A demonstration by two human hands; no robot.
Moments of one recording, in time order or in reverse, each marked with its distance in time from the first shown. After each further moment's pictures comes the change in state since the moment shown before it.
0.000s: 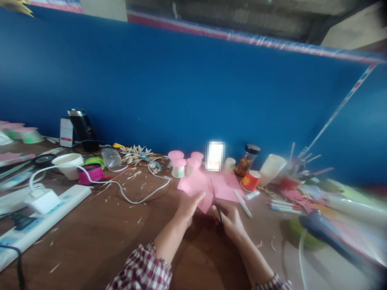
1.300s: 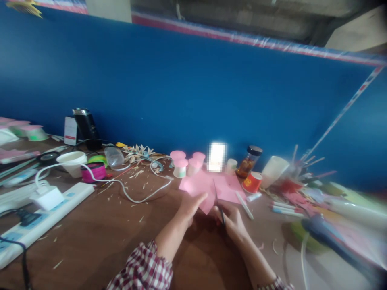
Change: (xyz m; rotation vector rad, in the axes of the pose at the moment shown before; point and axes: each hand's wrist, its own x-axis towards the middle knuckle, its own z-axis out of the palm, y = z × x) left_hand 0.002 -0.002 -0.004 0.030 -0.045 -0.043; right_hand 0.001 0.003 -0.002 0.012 -0.014 0.006
